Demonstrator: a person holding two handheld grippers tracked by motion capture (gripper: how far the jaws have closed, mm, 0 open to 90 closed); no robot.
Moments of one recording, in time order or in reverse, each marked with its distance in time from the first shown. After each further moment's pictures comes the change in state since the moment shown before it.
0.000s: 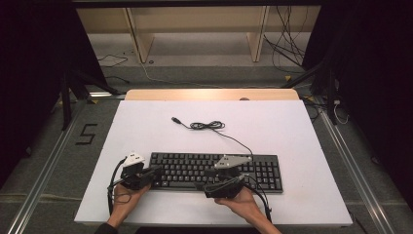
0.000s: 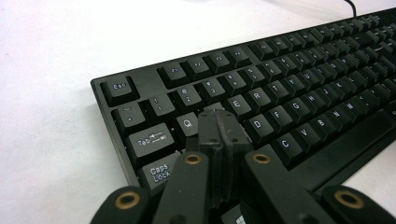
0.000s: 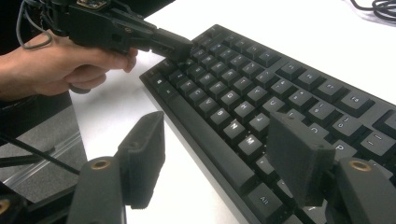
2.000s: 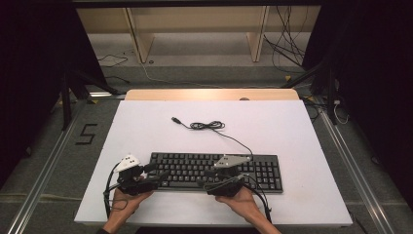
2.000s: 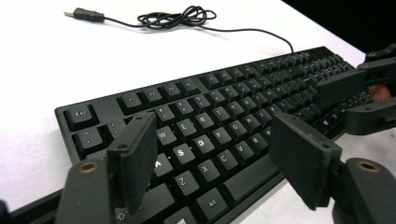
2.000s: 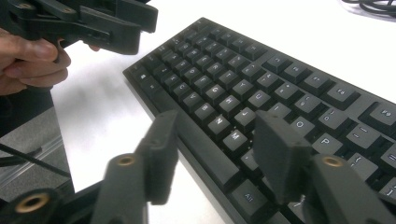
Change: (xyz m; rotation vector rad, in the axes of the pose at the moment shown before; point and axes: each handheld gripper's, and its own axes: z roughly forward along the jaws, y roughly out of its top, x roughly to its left) left arm -0.015 0.001 -0.022 -0.122 -0.117 -0.012; right arm -0.006 -0.003 0.006 0.017 -0.040 -0.002
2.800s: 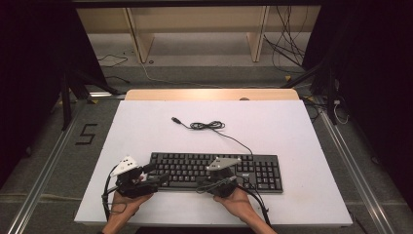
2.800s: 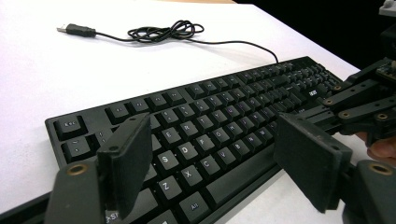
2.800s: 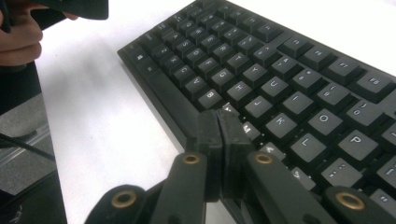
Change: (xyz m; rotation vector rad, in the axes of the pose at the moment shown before) left arm -0.009 0.000 -0.009 -0.047 -0.025 0.011; right arm 0.004 -0.004 0.020 0.061 -0.002 -0.035
